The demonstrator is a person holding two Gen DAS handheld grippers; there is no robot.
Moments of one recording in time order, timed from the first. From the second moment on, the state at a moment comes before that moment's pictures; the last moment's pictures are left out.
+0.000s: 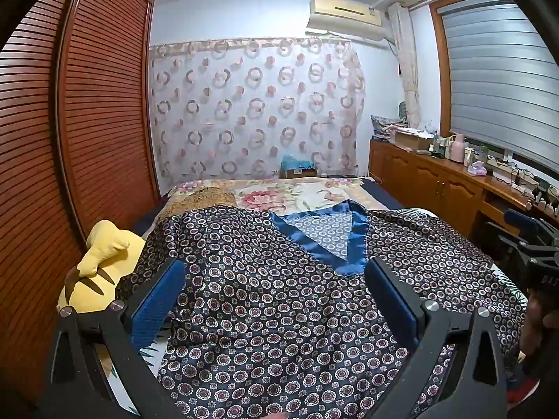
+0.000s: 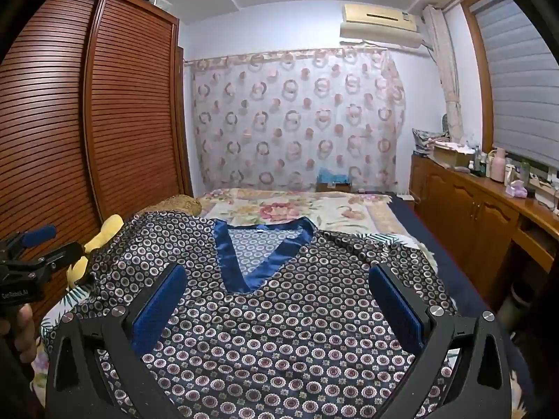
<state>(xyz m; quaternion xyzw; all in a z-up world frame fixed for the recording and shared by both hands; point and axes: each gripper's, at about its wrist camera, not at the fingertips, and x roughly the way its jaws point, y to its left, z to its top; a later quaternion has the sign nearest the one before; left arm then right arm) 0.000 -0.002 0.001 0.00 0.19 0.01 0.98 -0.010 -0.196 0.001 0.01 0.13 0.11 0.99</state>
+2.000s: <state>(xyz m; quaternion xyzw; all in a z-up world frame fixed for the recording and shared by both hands) -0.009 -0.005 0.015 0.00 0.19 0.01 0.98 -0.010 -0.193 0.000 0.01 0.12 0.11 0.99</state>
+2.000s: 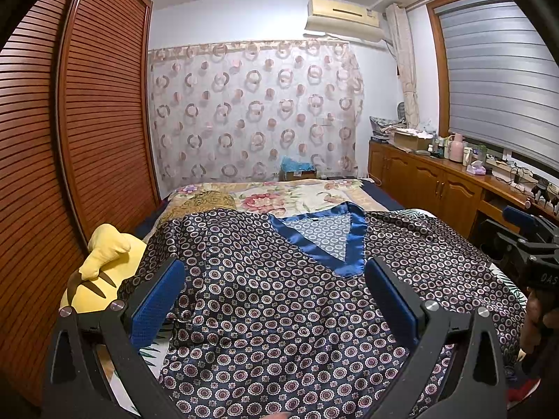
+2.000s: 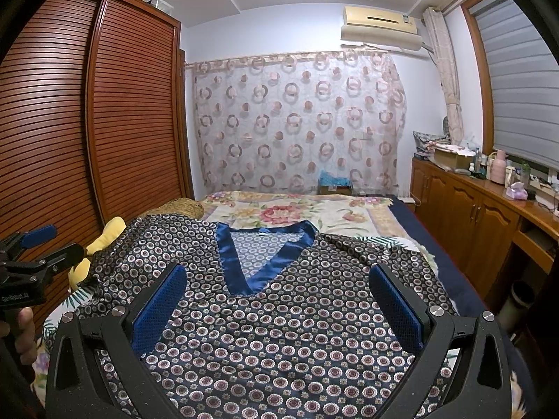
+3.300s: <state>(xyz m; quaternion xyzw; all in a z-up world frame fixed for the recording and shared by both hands) 0.015 0.094 -0.043 0.00 0.26 0.04 0.96 0.018 -0.176 -0.008 -0.02 0.17 0.18 0.97</state>
